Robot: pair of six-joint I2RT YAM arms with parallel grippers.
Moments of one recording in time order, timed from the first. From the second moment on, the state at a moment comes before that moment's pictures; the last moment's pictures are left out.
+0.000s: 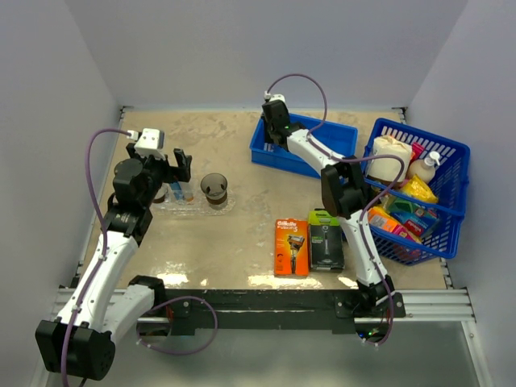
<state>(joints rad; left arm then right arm) -0.15 0.88 0.75 -0.01 0.03 -0.07 0.49 2.47 2.16 -0.37 0.28 0.26</state>
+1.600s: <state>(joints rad) -0.15 0.88 0.75 0.00 0.05 -0.09 0.49 1.97 1.75 -0.07 0.09 0.08</state>
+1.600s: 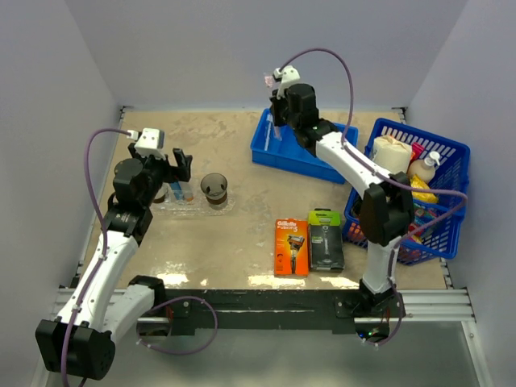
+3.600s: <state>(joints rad) -0.30 1.22 1.17 -0.34 0.83 -0.34 0.84 1.33 1.28 -0.50 -0.22 -0.09</state>
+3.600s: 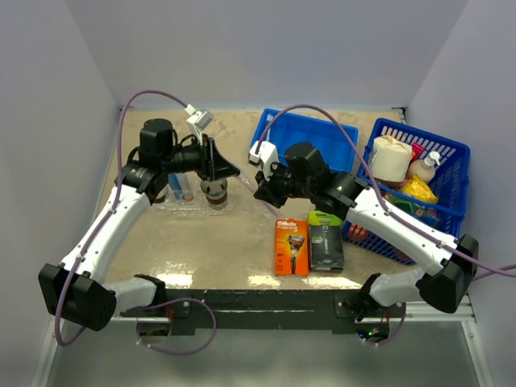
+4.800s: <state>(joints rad) -0.13 0.79 0.91 -0.26 0.48 -0.20 0.67 1.09 1.08 -0.33 0.07 0.00</state>
